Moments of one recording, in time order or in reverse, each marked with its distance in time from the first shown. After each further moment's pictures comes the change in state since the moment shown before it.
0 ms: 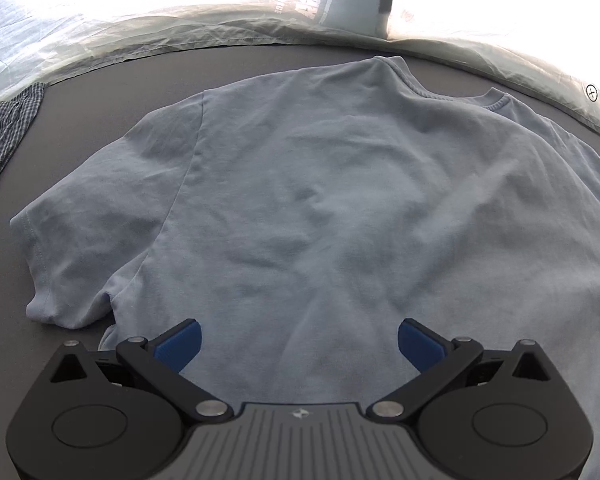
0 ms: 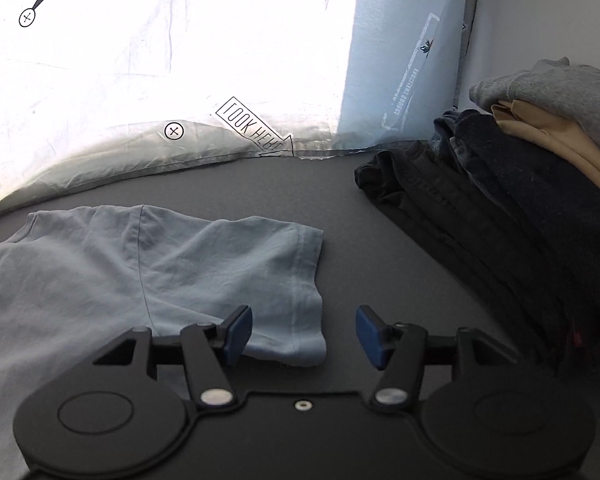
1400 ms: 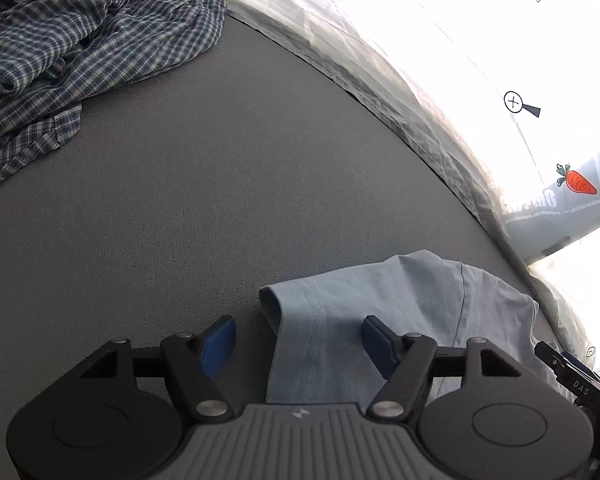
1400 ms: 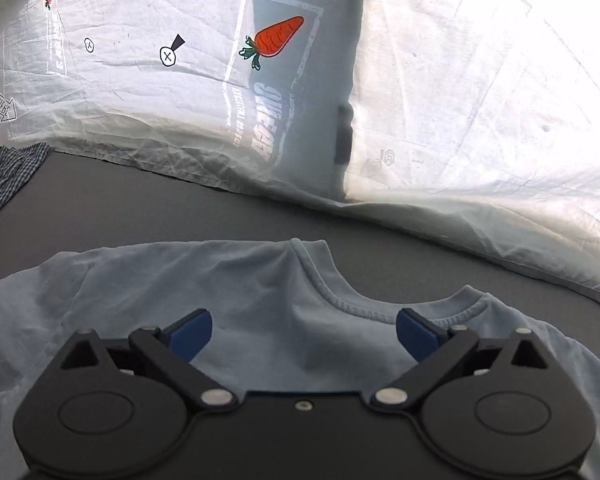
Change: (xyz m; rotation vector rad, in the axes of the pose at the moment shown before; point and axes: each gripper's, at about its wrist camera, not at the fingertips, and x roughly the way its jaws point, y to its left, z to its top) left arm 0.037 0.267 0.052 -0.570 -0.109 -0.287; right arm 0.062 0.405 0.063 -0.509 -0.019 0.545
